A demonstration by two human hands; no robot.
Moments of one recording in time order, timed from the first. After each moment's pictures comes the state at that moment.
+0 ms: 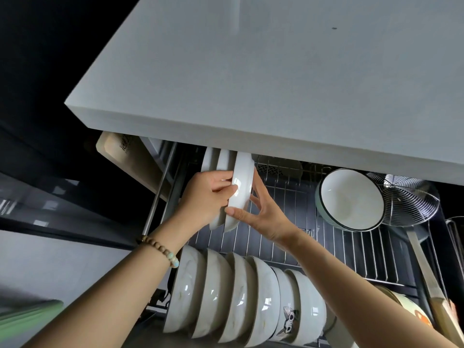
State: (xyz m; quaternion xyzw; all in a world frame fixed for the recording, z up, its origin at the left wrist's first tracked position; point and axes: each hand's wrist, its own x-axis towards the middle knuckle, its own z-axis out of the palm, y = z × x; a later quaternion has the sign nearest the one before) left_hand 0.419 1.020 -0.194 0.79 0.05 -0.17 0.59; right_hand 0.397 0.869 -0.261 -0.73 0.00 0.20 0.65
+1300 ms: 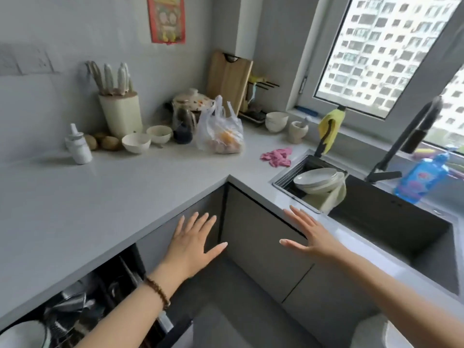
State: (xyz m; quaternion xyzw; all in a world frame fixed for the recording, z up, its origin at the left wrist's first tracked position) left_hand 0.134 0.435 0.089 0.79 -0.60 -0.06 0.11; right_hand -0.124 0.268 0.123 -0.91 0.37 -0.02 0.19
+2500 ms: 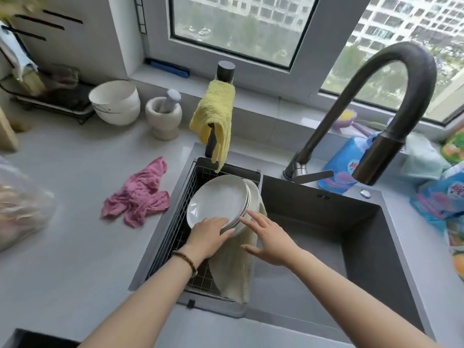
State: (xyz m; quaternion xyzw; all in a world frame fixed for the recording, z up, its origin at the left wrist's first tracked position) left_hand -0.006 -0.167 -0.028 0.58 -0.75 -0.32 0.05; right_hand -0.199 -0.152 -0.001 -0.80 0.56 0.08 0.20
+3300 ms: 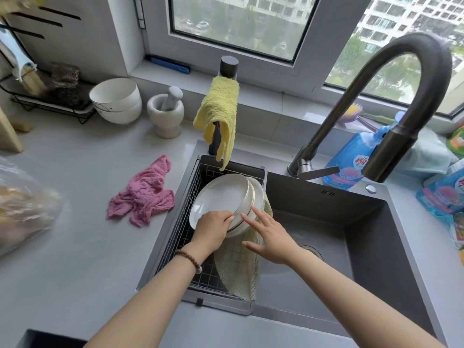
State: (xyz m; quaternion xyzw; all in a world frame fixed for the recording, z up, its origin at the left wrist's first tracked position) left_hand -0.001 -0.170 -0.014 0.59 -0.72 -0.33 0.17; right_hand -0.189 -0.152 -0.013 -0.78 0.58 0.08 0.22
